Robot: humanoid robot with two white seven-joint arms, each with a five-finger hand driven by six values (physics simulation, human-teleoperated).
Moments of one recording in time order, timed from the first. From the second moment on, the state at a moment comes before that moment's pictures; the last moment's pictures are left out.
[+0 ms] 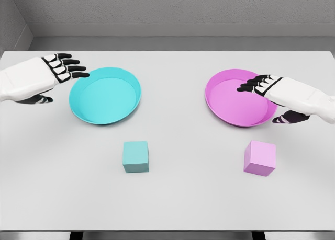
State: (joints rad) left arm -0.56 1.11 -0.66 -1.58 -0.54 -0.61 0.03; right arm -0.34 -1.05 0.47 -1.75 0.26 -0.38 0.30
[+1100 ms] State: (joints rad) left arm -0.62 0.91 -0.93 -1.78 -0.59 -0.61 -0.13; right arm -0.25 -1.08 0.41 -1.76 0.27 -0.61 0.56
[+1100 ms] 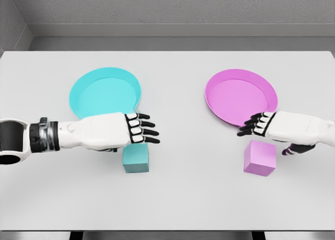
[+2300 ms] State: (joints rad) left arm -0.68 0.88 -1.02 -1.78 -0.72 -0.61 -0.20; right arm -0.30 -1.03 0.48 -1.75 0.40 -0.61 0.58
